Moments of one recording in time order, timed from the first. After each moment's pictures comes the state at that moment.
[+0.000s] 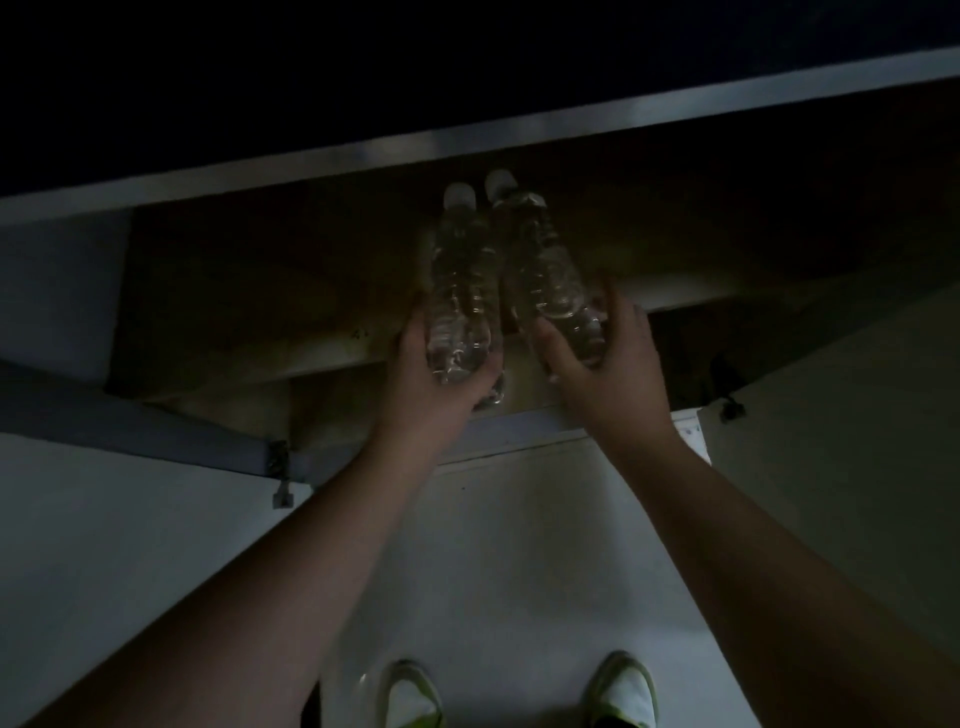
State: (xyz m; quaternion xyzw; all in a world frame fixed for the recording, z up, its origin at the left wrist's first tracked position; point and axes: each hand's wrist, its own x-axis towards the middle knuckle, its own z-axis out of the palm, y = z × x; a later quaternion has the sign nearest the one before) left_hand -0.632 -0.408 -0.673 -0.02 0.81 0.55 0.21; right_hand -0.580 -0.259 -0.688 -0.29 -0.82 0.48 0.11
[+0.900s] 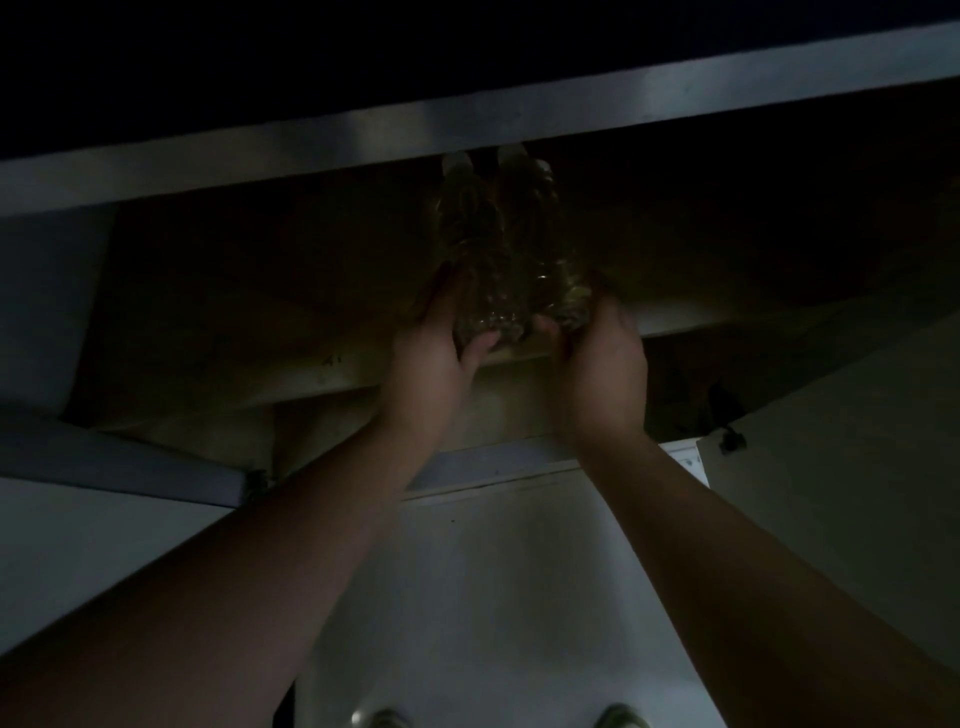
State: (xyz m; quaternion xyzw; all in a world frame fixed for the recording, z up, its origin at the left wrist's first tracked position) left_hand -0.679 -0.371 -0.708 0.20 0.92 0.35 -0.01; right_hand -0.615 -0.239 -0.705 -0.29 -0.86 0.37 0.17
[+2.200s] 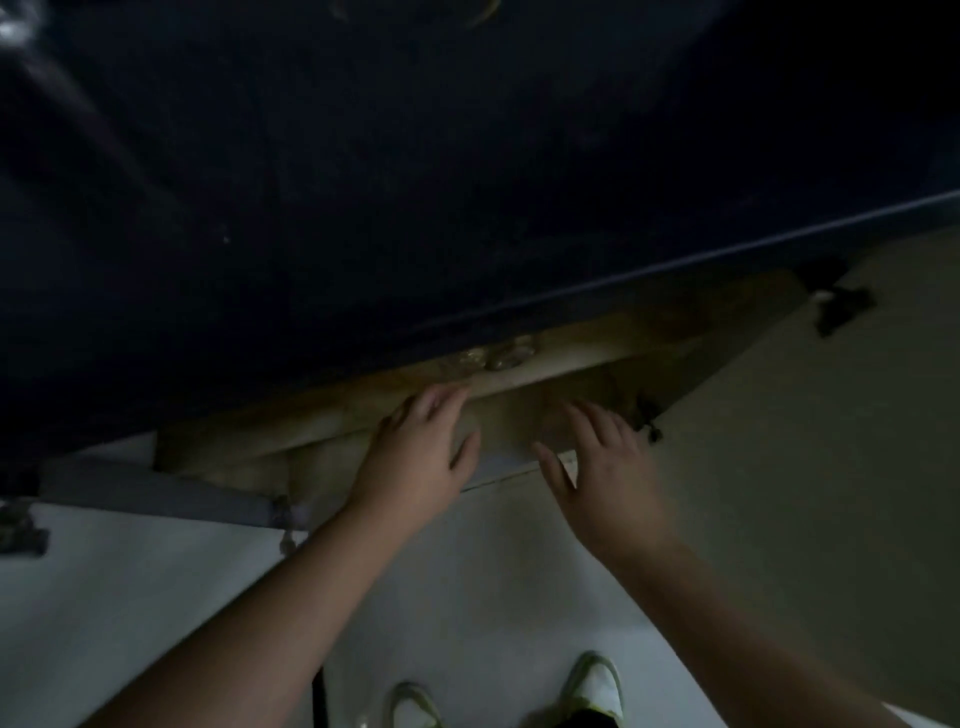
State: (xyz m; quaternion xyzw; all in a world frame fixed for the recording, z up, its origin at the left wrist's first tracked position) left_hand -0.610 -0.405 -0.576 0.30 0.92 0.18 0.16; right_hand -0.491 -0.246 -0.588 -0.23 -0.95 0.20 -0.01
